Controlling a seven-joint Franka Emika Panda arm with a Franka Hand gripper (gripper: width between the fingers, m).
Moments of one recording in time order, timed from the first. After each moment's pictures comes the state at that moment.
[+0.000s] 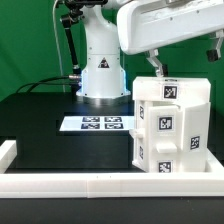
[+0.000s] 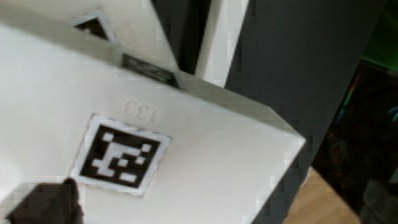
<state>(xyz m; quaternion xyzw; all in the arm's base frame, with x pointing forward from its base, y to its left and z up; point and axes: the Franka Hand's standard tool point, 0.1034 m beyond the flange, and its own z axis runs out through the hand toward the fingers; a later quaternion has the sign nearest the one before) 0.582 0.108 0.181 -0.98 -0.14 -0.06 0.11</state>
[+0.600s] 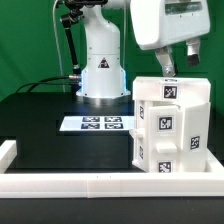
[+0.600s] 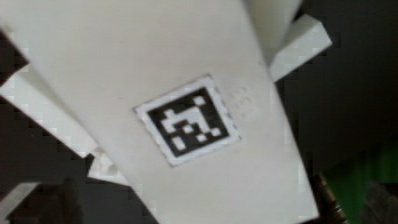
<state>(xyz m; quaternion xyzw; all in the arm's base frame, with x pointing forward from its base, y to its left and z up) 0.585 0.094 0.176 -0.87 -0.47 -0.08 0.06</state>
